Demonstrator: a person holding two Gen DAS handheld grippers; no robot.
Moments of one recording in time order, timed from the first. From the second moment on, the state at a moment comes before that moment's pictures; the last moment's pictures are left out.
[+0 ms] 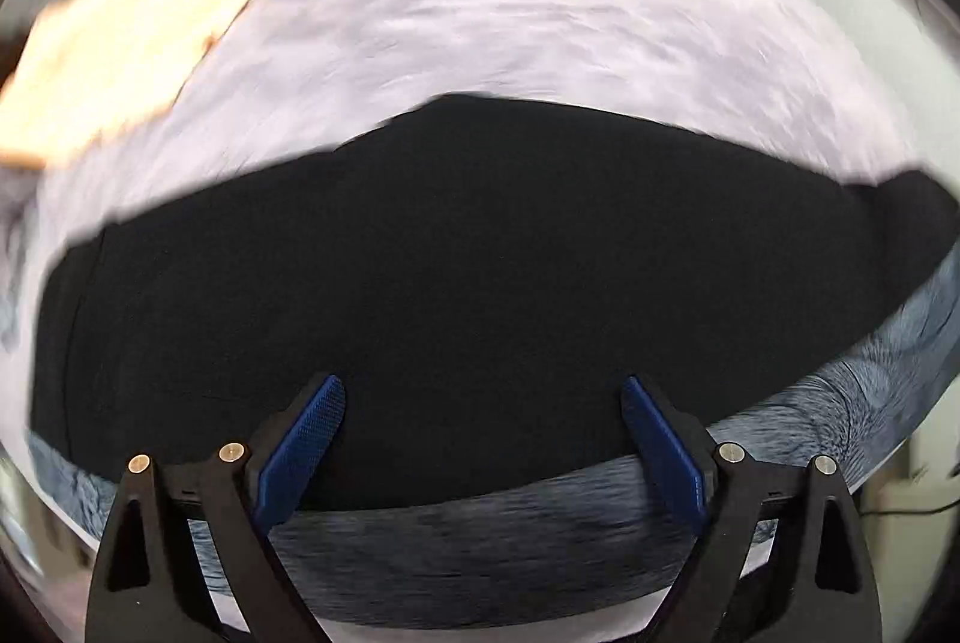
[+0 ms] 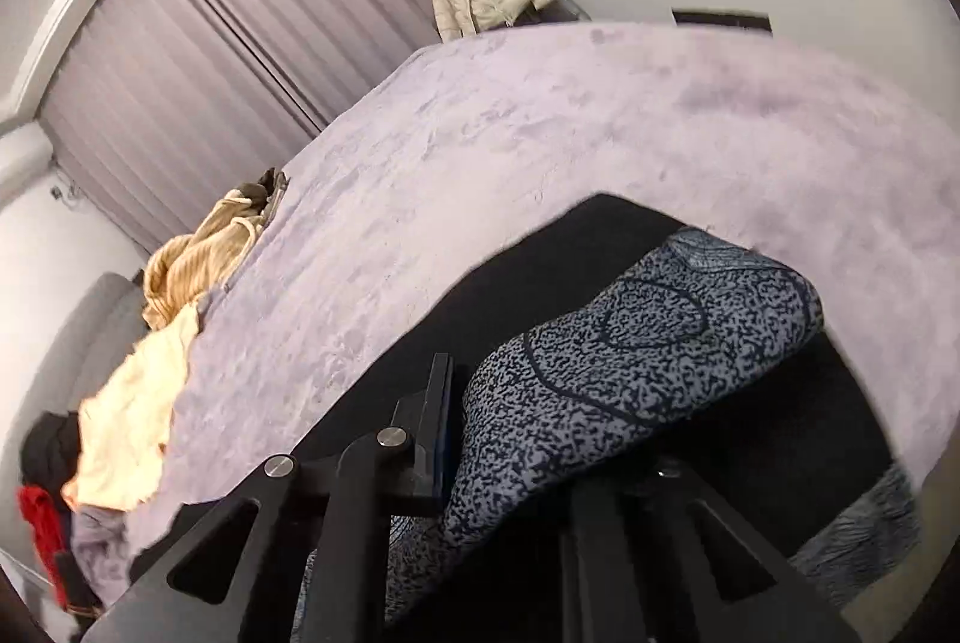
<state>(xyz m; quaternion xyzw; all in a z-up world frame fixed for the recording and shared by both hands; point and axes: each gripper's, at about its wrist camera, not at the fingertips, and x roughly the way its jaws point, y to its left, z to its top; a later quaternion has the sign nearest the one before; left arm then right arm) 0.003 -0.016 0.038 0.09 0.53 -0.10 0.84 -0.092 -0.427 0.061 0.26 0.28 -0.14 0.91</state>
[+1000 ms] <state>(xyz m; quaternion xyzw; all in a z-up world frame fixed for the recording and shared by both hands) -0.030 -0.155 0.035 0.31 0.41 -0.13 0.85 -0.158 -0.409 0.102 0.08 0.28 -0.27 0.92</state>
